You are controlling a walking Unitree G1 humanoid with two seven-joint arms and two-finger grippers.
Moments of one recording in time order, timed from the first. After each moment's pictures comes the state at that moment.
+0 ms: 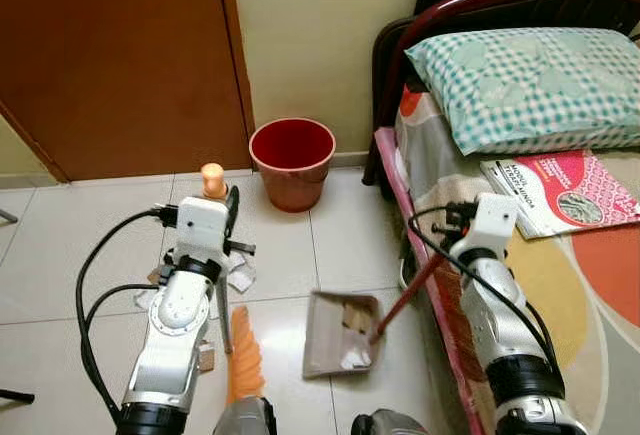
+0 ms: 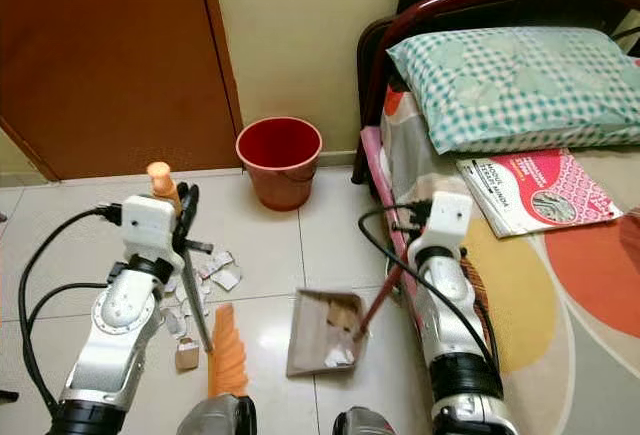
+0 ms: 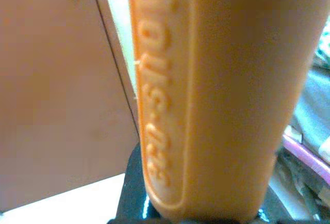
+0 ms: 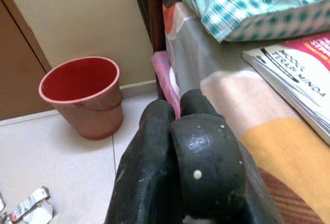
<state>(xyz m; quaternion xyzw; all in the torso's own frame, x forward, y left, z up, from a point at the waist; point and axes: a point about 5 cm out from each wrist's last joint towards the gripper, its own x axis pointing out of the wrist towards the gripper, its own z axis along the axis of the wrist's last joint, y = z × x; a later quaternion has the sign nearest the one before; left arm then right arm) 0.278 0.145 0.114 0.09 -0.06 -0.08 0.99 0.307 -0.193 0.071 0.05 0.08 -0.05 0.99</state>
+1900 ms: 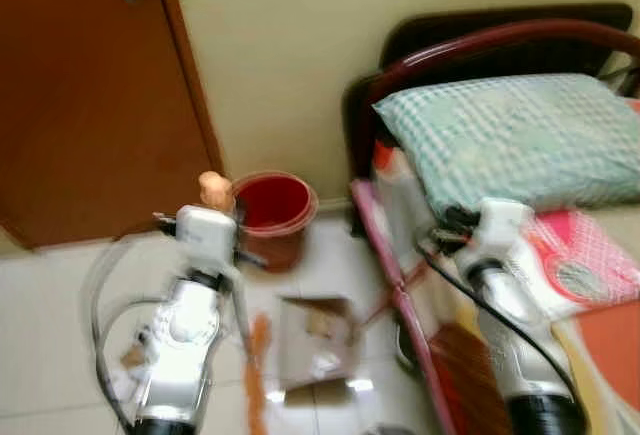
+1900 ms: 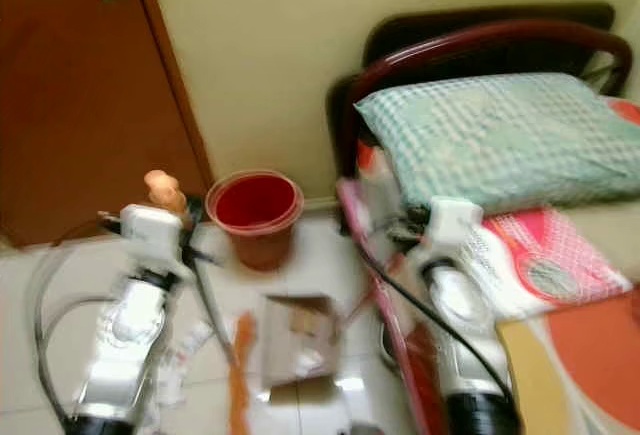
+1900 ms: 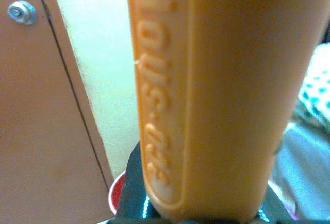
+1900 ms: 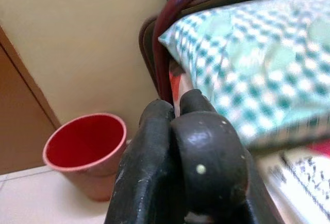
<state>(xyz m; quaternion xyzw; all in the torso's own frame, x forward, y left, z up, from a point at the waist) 0.268 0.129 0.103 0.04 -0.05 -0.10 0.99 0.287 -0.195 0.090 0.05 0.06 0.00 1.00</state>
